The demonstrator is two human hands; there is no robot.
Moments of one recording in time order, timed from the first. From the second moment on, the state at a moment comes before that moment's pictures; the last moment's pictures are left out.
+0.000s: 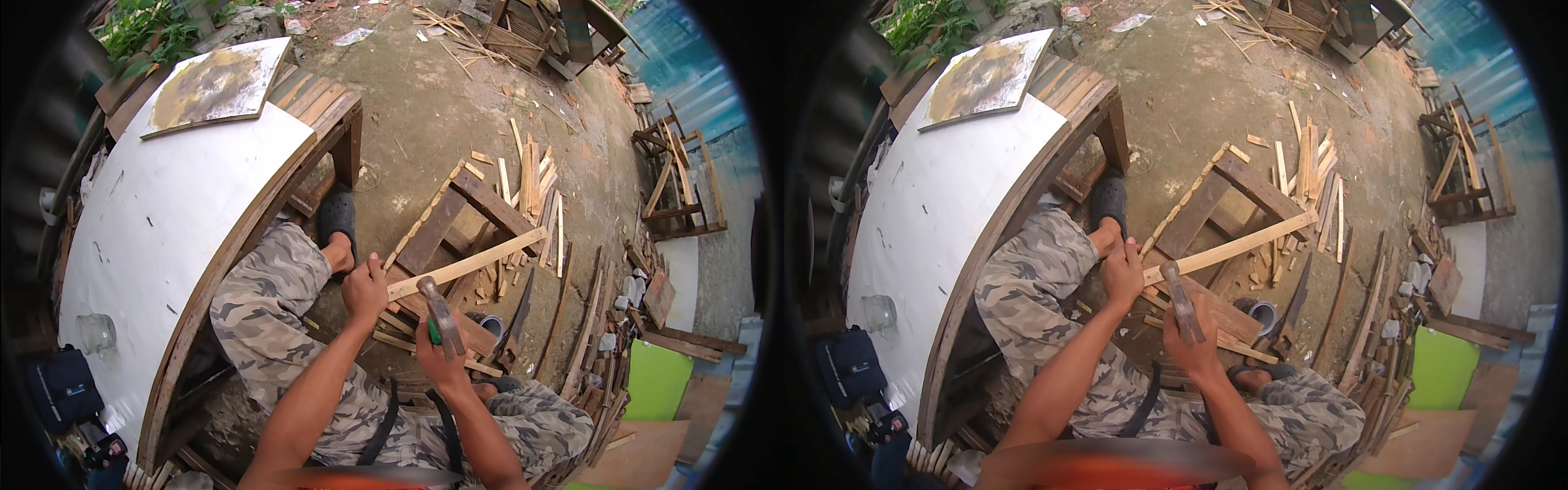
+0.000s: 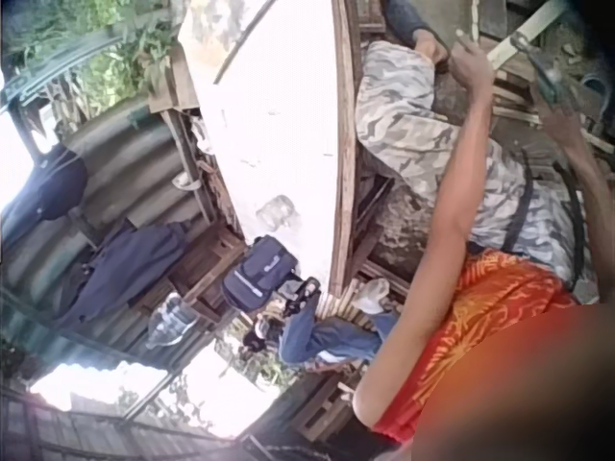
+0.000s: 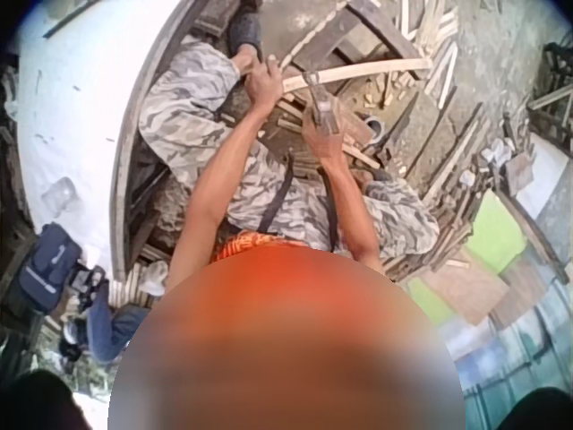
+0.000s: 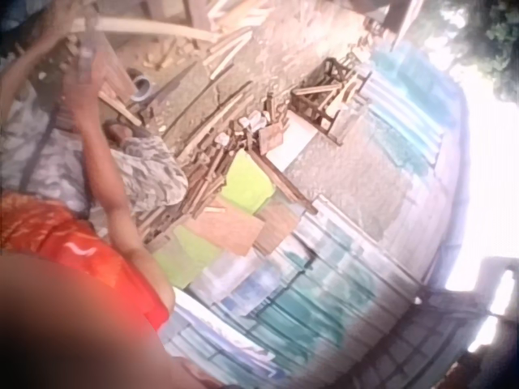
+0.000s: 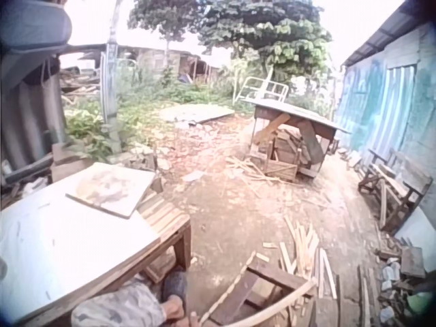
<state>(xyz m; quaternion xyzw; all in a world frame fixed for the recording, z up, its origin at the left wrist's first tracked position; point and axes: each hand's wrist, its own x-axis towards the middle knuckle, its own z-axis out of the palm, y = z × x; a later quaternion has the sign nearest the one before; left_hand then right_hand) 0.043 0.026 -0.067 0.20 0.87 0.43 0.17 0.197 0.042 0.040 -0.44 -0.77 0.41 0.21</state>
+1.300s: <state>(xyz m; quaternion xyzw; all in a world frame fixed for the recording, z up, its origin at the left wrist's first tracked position) 0.044 0.028 -0.066 0.16 0.86 0.45 0.19 0.194 0.050 0.050 -0.48 -0.77 0.40 0.15</state>
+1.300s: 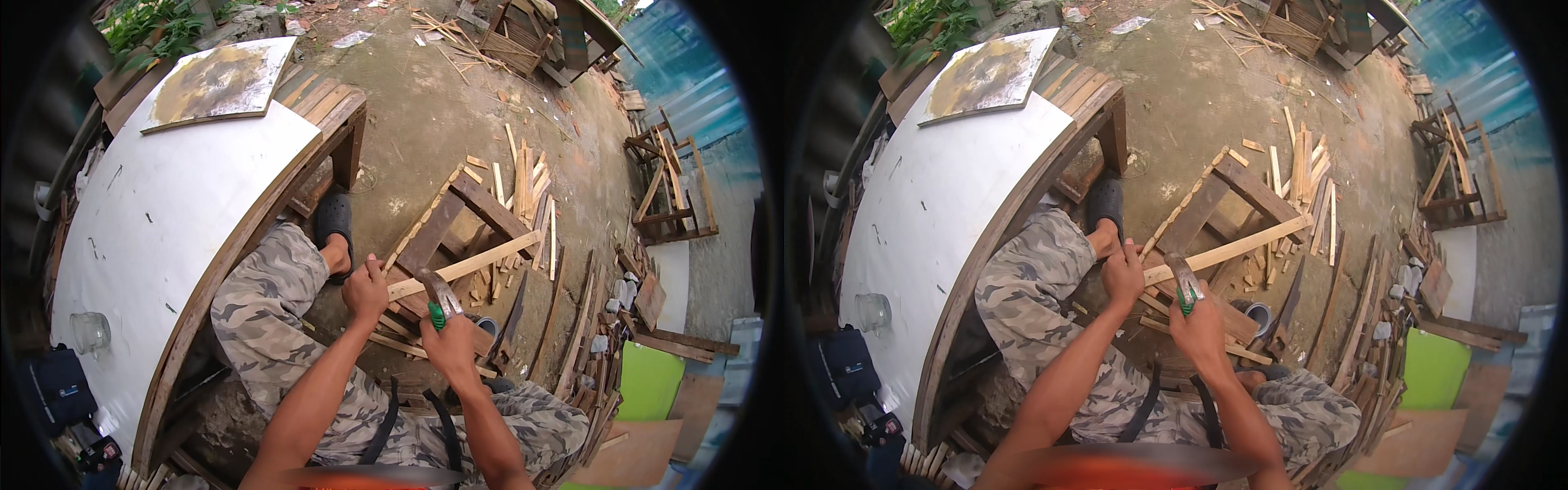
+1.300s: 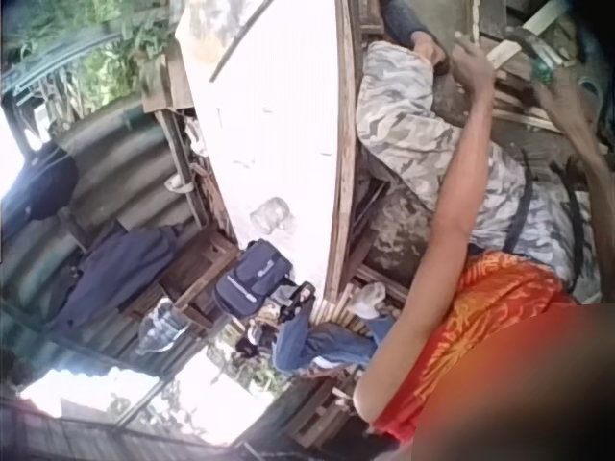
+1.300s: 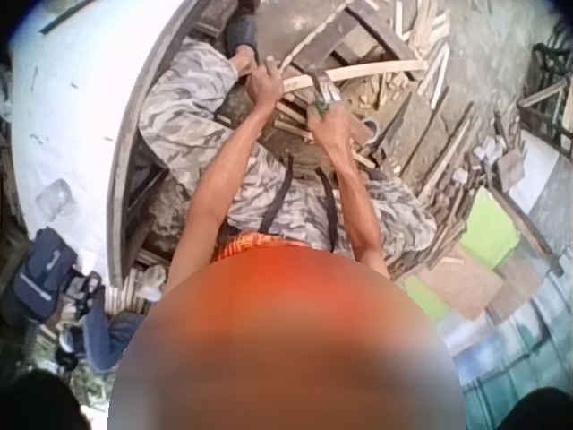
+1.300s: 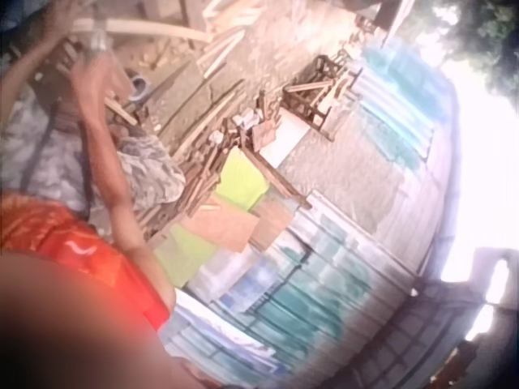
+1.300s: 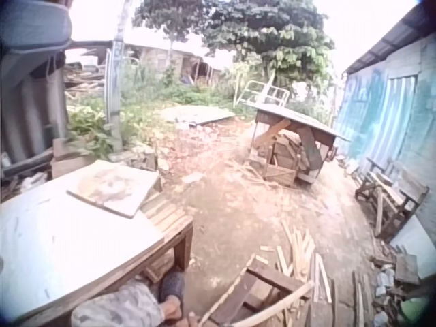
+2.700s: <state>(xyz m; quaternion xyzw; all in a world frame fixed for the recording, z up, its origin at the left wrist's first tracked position) 0.045 0.029 -0.070 0.17 0.86 0.46 0.16 0.191 0.061 0.041 -0.49 -0.76 0.42 0.13</state>
